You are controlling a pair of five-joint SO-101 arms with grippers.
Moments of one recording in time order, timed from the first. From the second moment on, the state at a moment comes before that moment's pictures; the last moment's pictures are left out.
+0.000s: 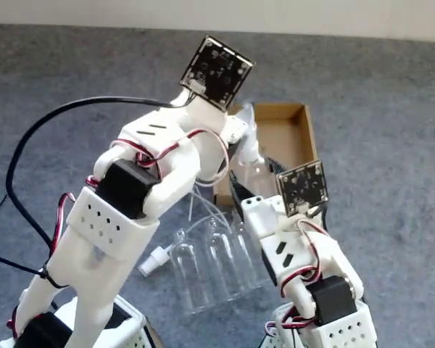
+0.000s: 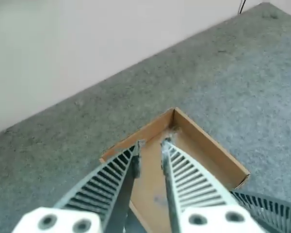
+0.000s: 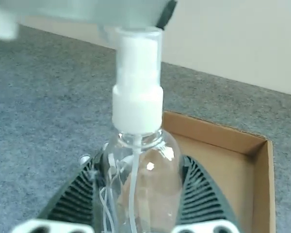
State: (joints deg) left arm 30.2 -28.5 5.2 59.7 1.5; right arm -23.6 -85.5 64.9 44.0 4.2
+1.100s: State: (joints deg) left arm 10.9 -66.3 52.6 59.8 1.1; right arm -25.8 -43.5 42.1 30.8 2.0
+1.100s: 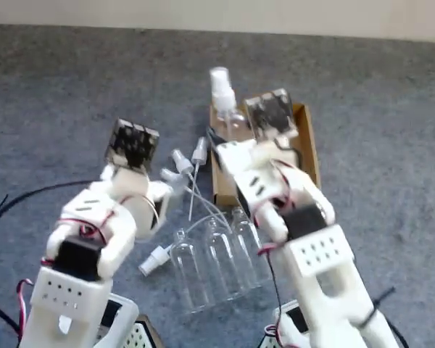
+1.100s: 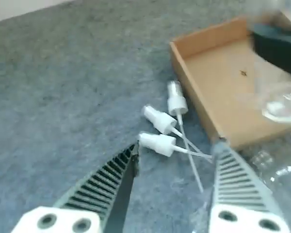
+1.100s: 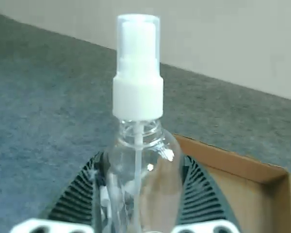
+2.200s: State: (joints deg) left arm 12.4 -70.1 62.8 46.0 1.3; right arm -35.7 -44.6 34.9 41.2 -2.5
